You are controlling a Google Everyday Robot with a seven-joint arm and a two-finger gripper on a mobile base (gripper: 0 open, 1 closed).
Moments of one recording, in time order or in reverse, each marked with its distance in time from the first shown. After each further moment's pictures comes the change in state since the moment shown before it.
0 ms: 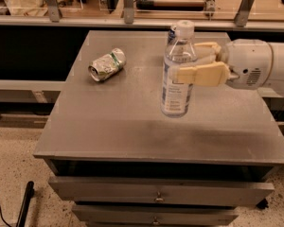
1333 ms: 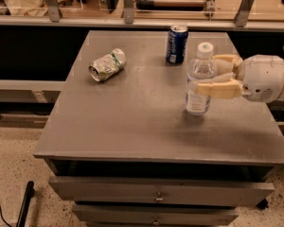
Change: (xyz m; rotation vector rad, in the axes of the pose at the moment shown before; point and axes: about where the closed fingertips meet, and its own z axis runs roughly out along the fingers) arm 0.051 -0.039 -0.055 0.150 0.084 -0.203
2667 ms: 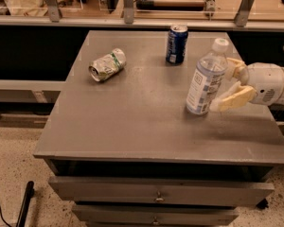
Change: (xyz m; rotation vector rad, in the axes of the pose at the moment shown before) arm 0.027 -0.015 -0.014 -0.087 -0.095 0.191
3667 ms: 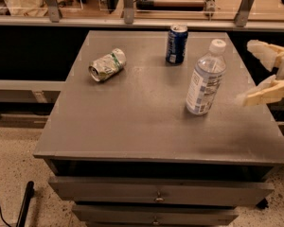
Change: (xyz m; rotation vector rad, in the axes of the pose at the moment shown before) arm -0.029 -0.006 -0.064 0.231 0.140 -0.169
